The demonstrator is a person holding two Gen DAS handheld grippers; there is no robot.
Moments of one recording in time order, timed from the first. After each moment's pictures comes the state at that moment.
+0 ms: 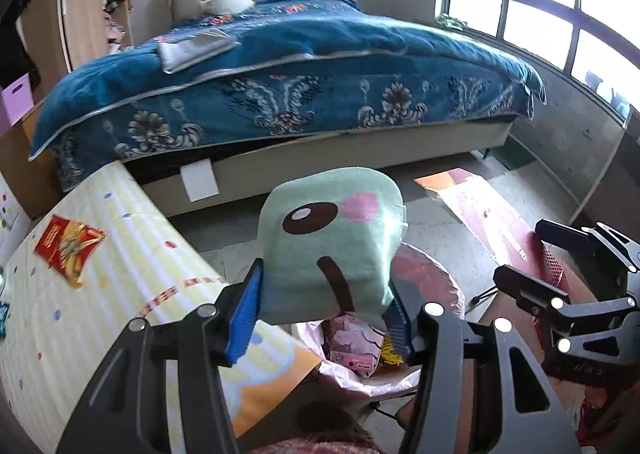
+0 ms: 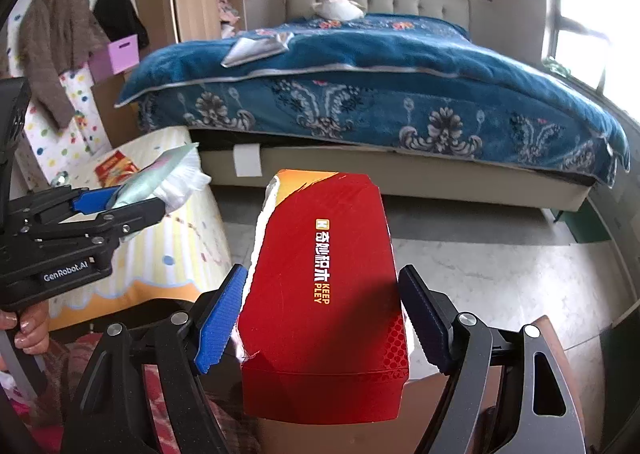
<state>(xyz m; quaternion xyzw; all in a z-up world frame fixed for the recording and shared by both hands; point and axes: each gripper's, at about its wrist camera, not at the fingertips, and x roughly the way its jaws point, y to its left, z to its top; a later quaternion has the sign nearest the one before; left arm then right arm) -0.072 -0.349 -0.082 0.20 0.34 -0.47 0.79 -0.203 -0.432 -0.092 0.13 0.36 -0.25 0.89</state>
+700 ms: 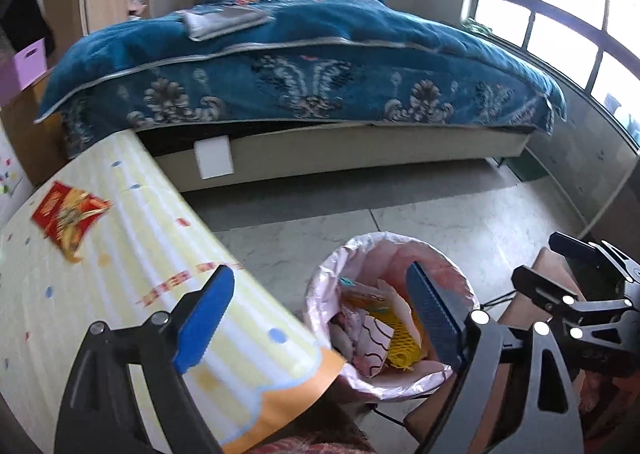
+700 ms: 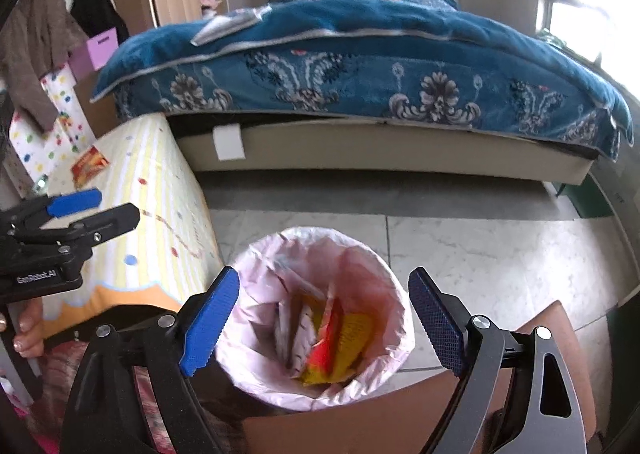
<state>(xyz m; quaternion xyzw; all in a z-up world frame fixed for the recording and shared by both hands) -0.040 -0.329 -0.093 0.16 0.38 -0.43 0.80 -0.203 -0.443 -0.112 0.16 0.37 -0.26 0.88</state>
